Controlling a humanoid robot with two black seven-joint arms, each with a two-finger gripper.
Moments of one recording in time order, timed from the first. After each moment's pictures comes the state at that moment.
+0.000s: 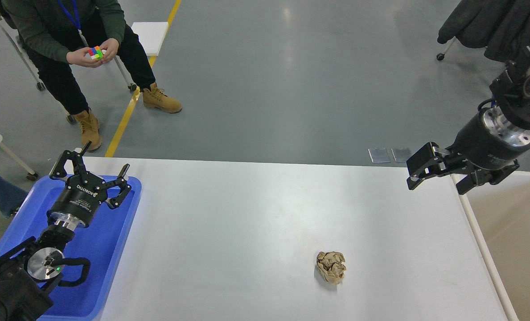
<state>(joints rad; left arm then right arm) -0.51 0.40 -0.78 -0.44 -0.04 -0.79 -0.51 2.20 -0.45 -1.32 1.36 -0.27 0.71 0.16</state>
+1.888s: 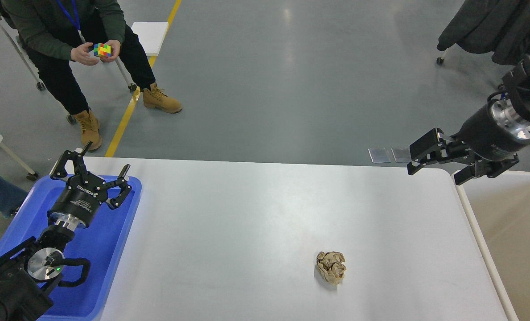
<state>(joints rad) -0.51 0.40 -0.77 -0.44 -0.03 -0.79 -0.51 2.14 -0.51 -1.27 1.28 -0.21 0.71 0.17</state>
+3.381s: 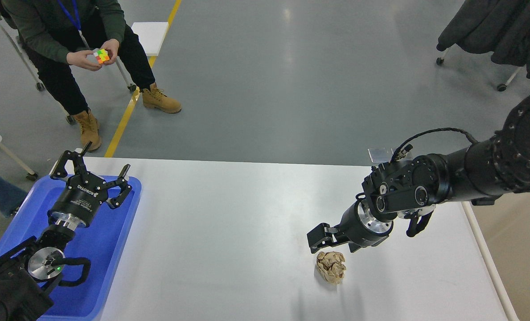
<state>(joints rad) -0.51 0.40 -0.77 -0.44 -0.03 -0.79 -0.51 1.68 -0.05 -1.13 1.27 -0.09 0.23 0.16</state>
